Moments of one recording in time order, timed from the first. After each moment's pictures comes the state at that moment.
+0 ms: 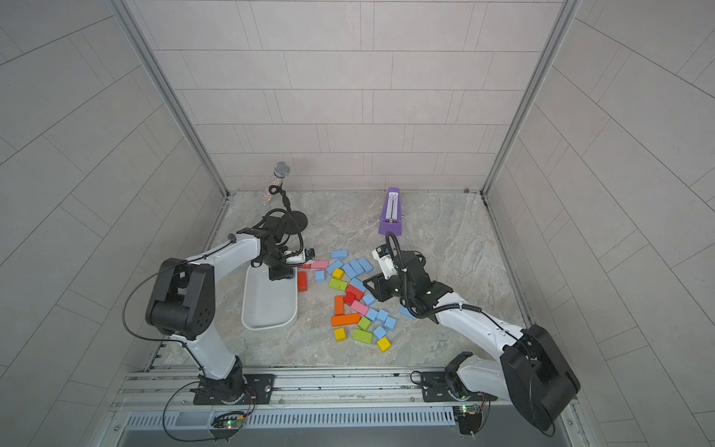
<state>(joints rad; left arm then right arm) -0.21 1.75 1.16 -0.78 0.16 1.11 0.55 1.19 0.60 -0.03 -0.34 0.32</state>
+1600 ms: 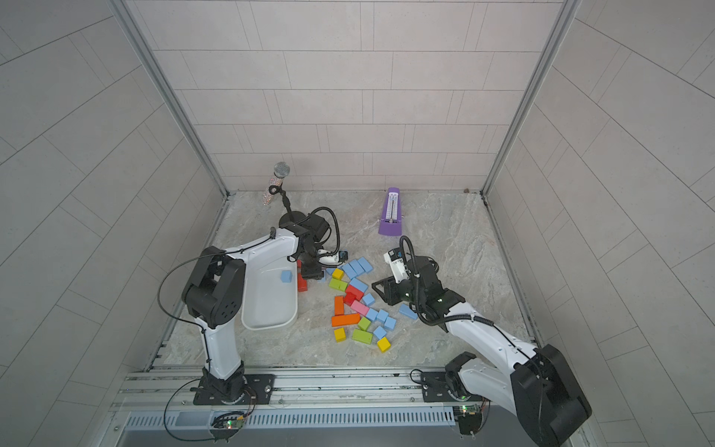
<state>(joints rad) -0.49 1.93 1.39 -0.85 0.05 0.98 0.46 1.07 0.50 -0.03 -0.40 0.34</state>
